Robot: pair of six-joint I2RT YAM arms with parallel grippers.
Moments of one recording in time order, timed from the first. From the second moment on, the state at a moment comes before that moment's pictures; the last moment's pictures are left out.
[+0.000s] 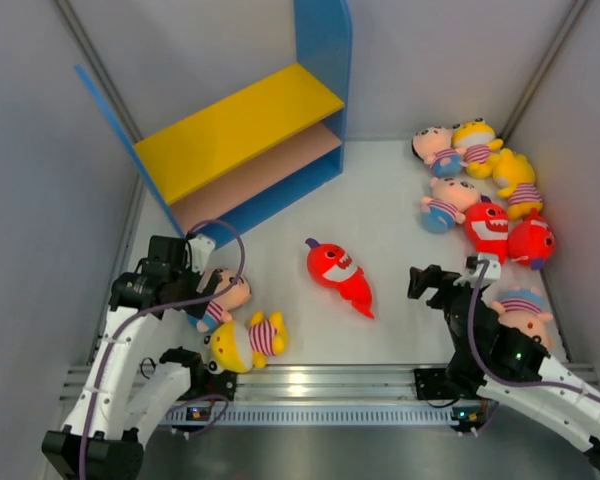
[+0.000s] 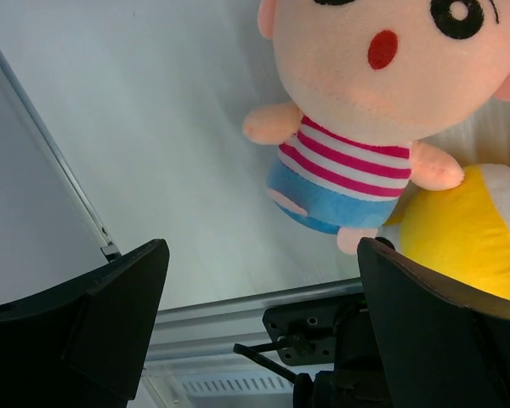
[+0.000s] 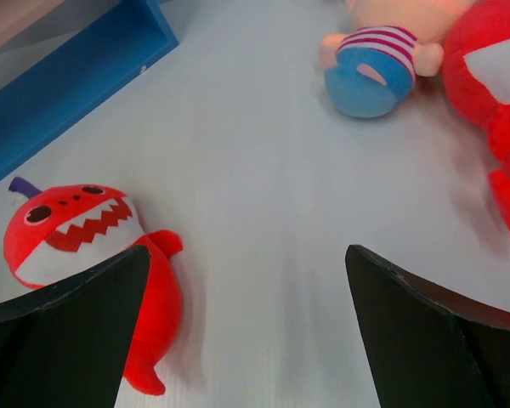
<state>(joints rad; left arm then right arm) -0.15 0.80 0.85 -1.11 -0.11 0.30 0.97 0.21 0.38 -0.46 0.86 0.50</state>
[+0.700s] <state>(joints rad) -0.11 0.85 0.85 -1.10 -0.07 0.32 1.04 1.07 0.57 -0.32 0.41 0.44</state>
